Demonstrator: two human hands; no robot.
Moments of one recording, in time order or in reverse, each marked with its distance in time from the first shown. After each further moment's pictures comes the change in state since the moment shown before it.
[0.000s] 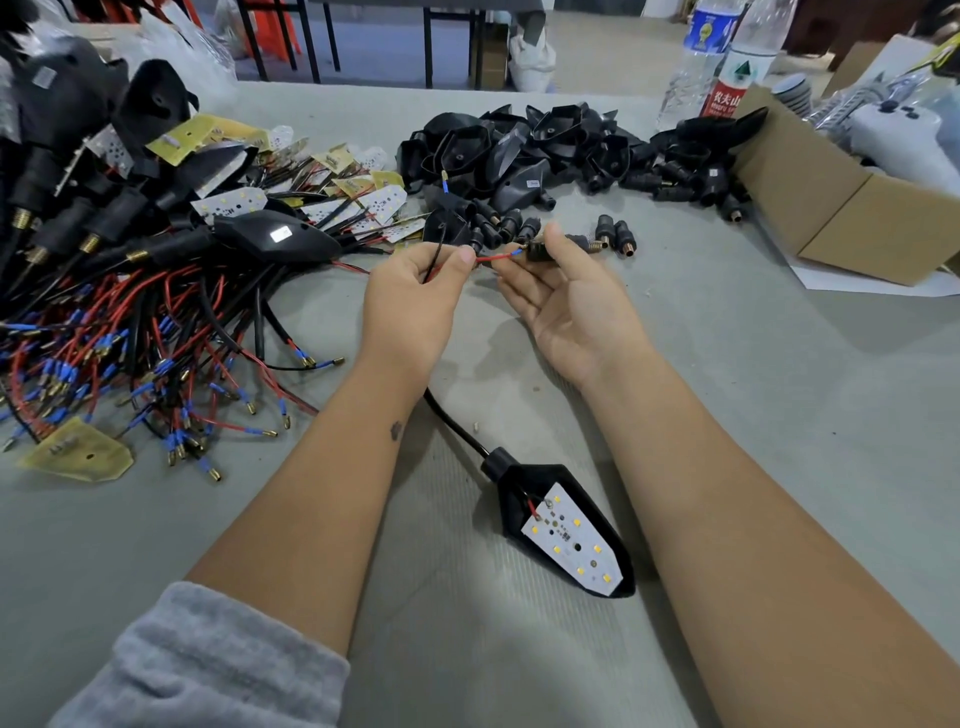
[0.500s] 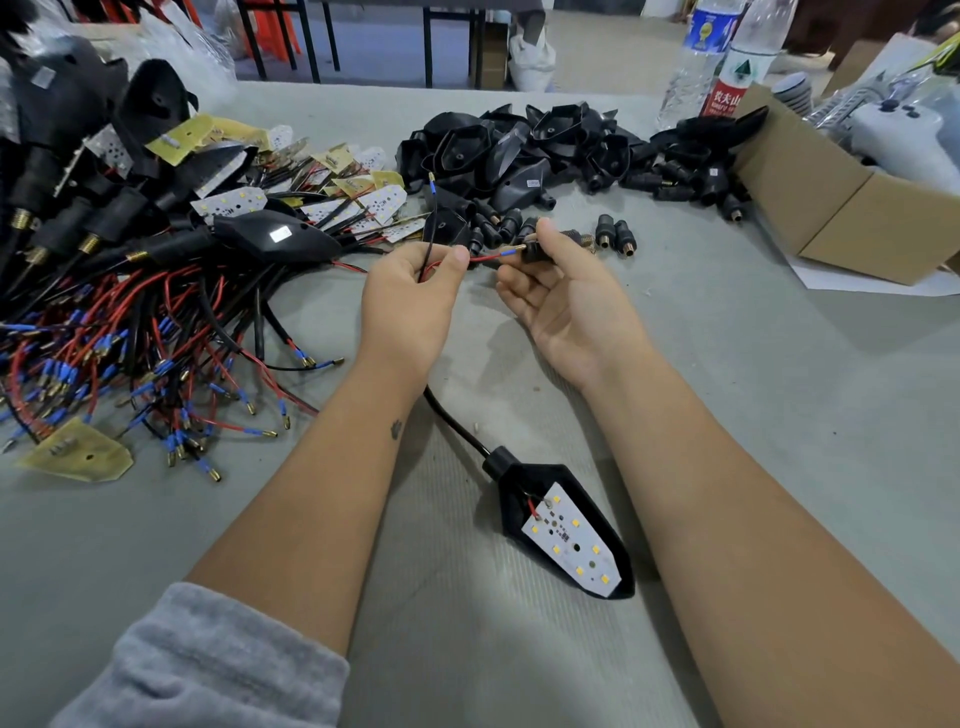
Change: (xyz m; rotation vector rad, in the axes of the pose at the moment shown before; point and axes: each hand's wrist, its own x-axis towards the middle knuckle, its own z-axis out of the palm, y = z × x) left_hand 0.002 -0.001 0.000 0.002 0.038 -0.013; right_hand -0.002 -0.001 0.001 -0.050 -0.031 0.014
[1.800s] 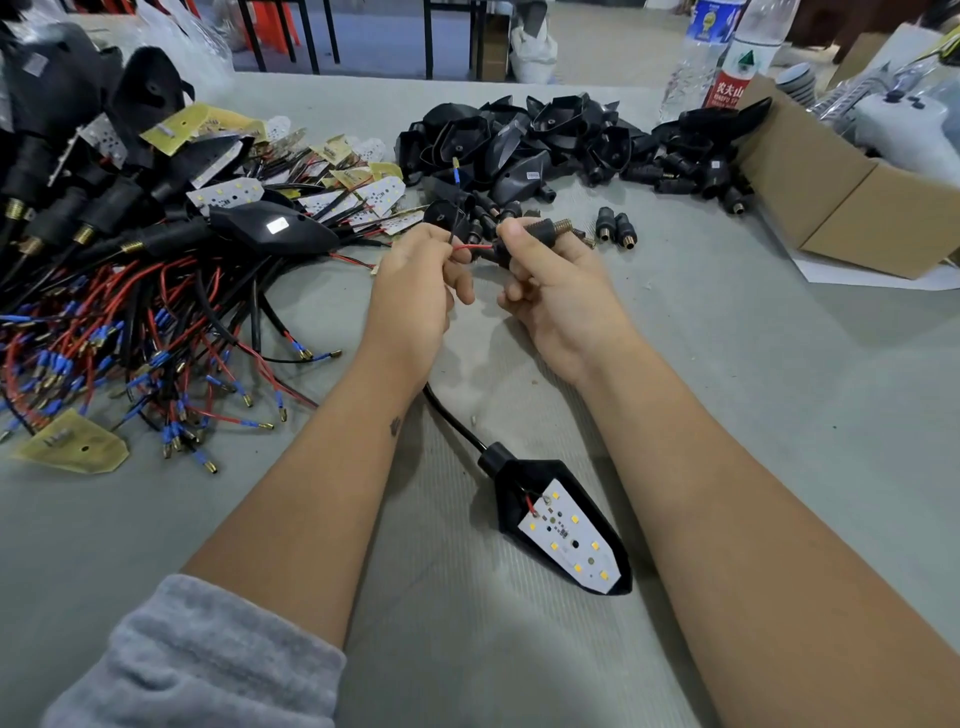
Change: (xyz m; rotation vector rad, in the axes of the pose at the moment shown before) left_hand -0.003 0.014 0.003 -0.150 -0.086 -0.114; right_hand -0.010 0.002 0.010 -0.244 0.005 -0.107
